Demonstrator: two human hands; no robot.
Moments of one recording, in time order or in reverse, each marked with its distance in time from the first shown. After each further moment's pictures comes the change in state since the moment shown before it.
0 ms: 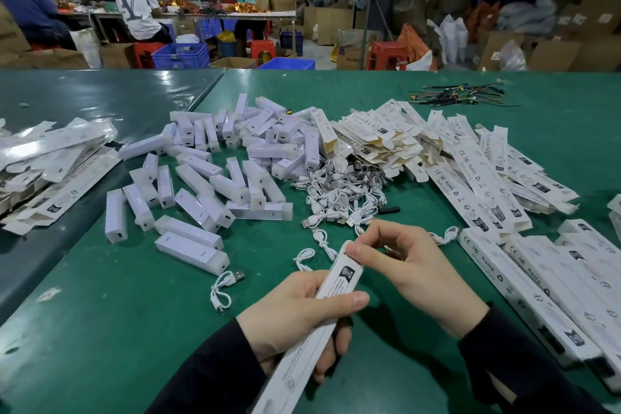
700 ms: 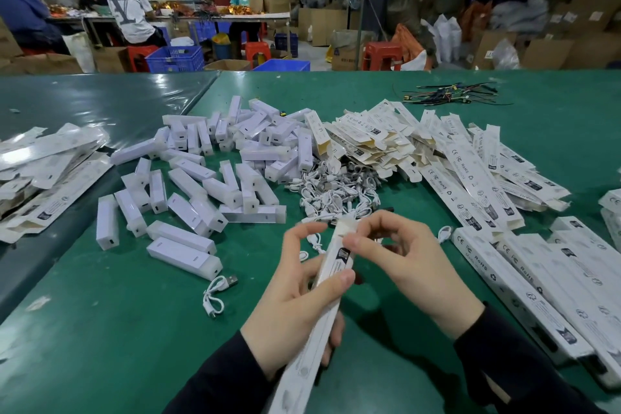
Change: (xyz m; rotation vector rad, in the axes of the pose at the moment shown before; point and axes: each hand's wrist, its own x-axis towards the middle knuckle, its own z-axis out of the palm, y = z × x) left_hand 0.006 -0.002 0.011 -0.032 0.143 0.384; right_hand 0.001 -0.004 -0.003 0.035 0.111 -0.058
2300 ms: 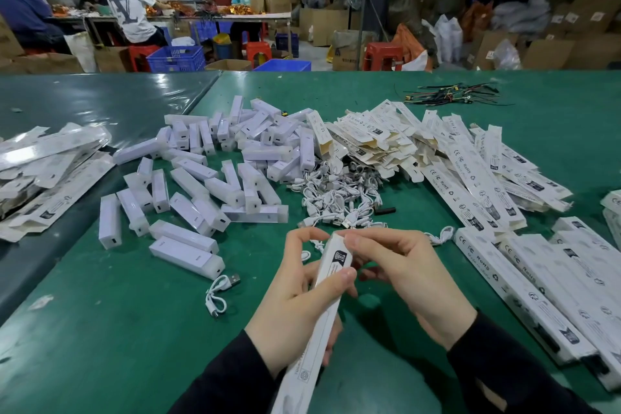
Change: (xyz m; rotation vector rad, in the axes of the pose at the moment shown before) left_hand 0.001 -0.006 -0.006 -0.018 0.027 0.019; right_hand -0.004 -0.003 0.014 0.284 0.010 0.225
